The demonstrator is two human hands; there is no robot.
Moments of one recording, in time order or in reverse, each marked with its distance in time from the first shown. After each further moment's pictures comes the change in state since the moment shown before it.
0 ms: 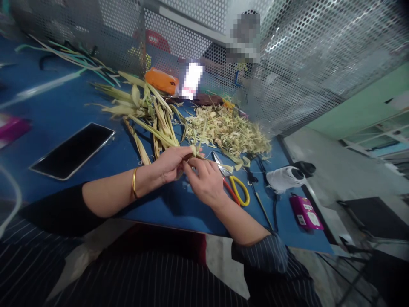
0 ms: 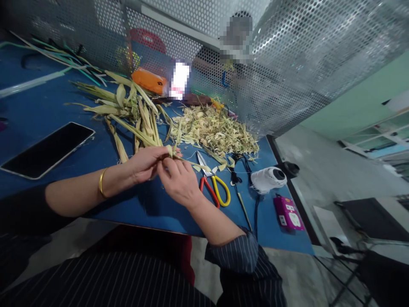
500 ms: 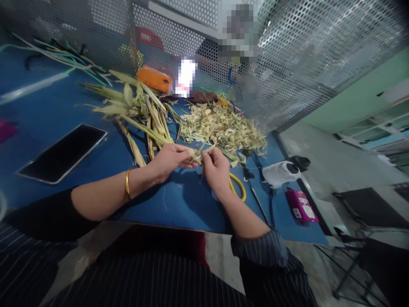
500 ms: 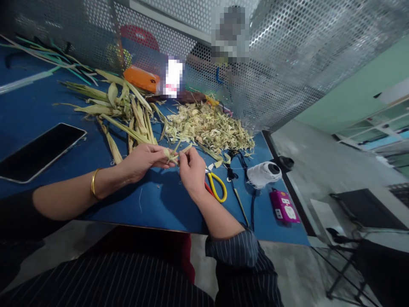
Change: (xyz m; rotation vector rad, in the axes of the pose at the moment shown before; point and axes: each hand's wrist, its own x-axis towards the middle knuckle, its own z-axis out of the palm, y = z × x) left_hand -0.011 0.002 0.002 0.368 -0.038 0.112; right_hand -0.005 0.026 0.011 0.796 -0.034 1.047
